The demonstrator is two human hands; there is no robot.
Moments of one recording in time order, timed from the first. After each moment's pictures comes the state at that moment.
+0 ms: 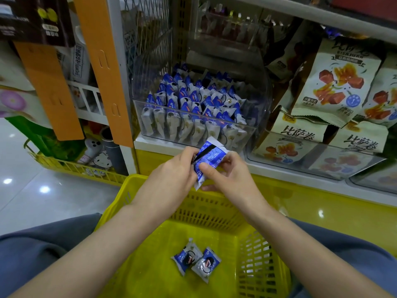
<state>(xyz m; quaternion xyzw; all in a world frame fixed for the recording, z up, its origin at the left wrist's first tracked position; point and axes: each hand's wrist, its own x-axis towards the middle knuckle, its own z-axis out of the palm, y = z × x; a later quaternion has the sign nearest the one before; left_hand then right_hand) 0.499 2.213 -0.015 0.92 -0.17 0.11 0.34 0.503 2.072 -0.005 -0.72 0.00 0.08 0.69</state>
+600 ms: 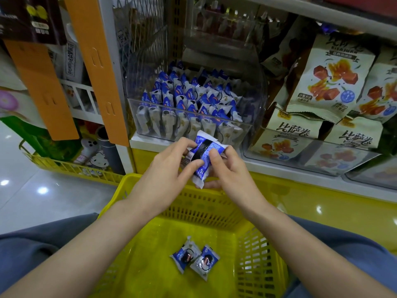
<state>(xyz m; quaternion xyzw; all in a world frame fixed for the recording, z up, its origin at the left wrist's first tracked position) 0.506 2.215 -0.014 0.89 -0.15 0.08 0.43 0.502 2.068 -0.001 -0.71 -0.03 0.08 0.70</state>
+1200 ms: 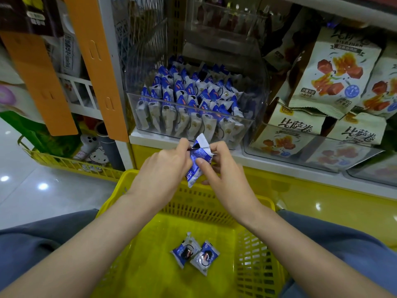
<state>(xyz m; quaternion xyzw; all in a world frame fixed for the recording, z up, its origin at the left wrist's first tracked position) 0.506 2.215 -0.012 0.95 -0.16 0.12 0.23 0.496 2.072 -0.013 -0.86 -0.11 -0.01 0.50</state>
